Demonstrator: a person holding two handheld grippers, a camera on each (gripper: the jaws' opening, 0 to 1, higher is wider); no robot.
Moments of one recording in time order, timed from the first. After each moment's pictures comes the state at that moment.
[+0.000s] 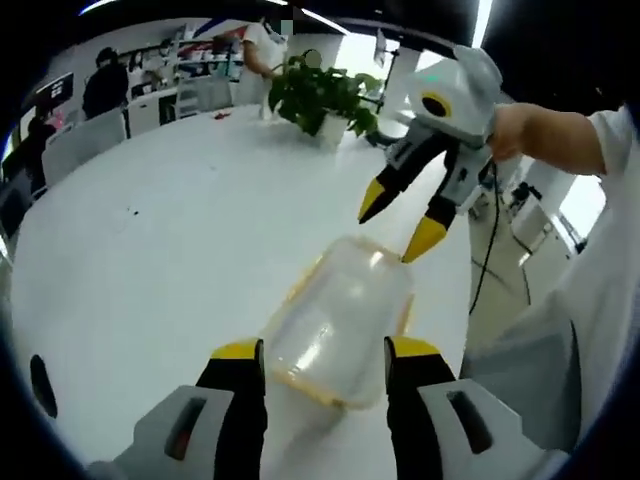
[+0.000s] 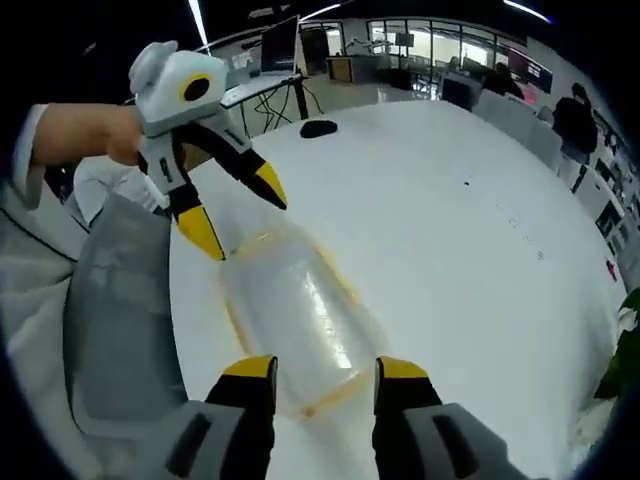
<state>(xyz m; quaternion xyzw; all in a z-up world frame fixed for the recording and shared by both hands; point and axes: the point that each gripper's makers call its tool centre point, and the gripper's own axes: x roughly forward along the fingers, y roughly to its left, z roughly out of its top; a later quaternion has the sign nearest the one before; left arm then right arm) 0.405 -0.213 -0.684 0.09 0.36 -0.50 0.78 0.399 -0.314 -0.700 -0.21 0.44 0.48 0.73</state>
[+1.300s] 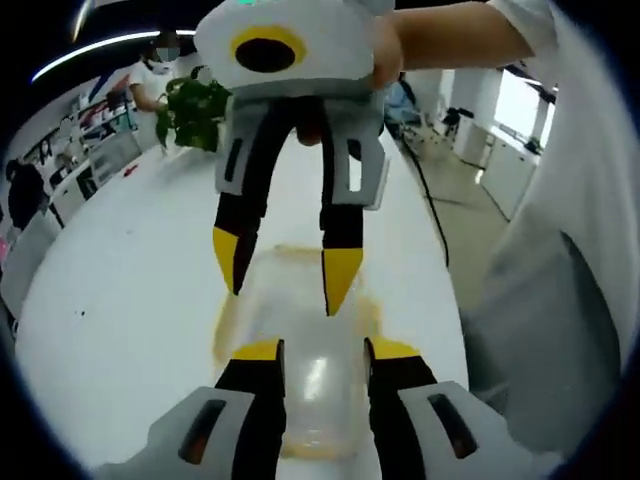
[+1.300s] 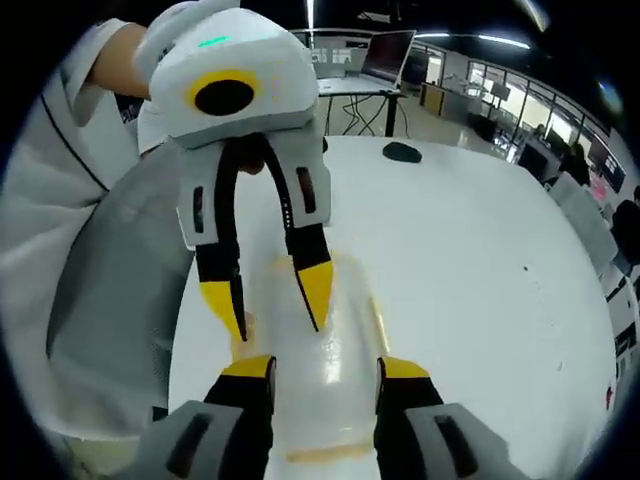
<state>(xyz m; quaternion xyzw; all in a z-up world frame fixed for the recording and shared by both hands) 0.366 -0.266 -0.711 0.24 0.30 -0.62 0.68 0.397 -0.269 -0.710 -0.30 0.35 0.61 0.64</state>
